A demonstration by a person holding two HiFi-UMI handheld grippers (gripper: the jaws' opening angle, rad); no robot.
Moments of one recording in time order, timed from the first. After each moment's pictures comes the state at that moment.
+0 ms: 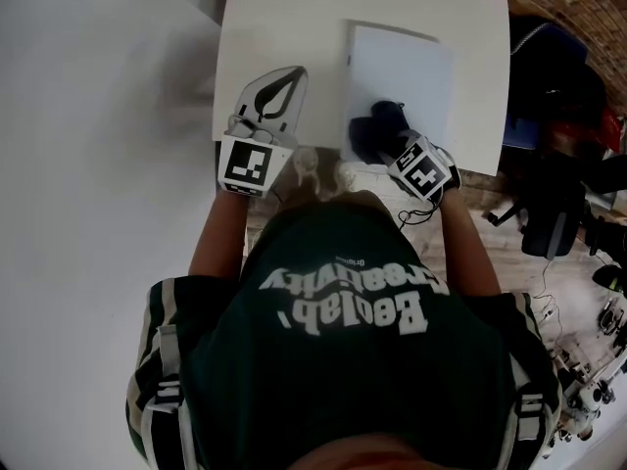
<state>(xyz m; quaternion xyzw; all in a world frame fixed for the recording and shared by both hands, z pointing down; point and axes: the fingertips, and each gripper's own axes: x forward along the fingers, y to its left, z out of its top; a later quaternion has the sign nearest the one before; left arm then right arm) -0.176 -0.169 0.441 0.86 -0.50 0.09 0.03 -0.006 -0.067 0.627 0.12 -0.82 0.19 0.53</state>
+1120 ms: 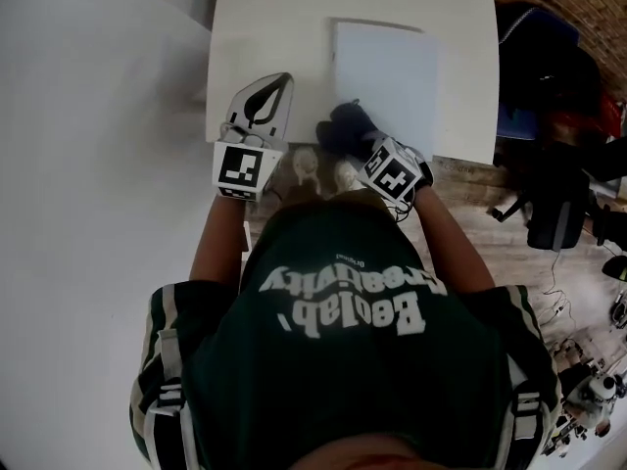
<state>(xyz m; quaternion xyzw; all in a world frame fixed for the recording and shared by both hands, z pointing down) -0.162 -0.152 0.446 0.86 -0.51 0.11 0.03 -0.047 -0.035 0.625 0.08 -0.85 0.16 0.49</state>
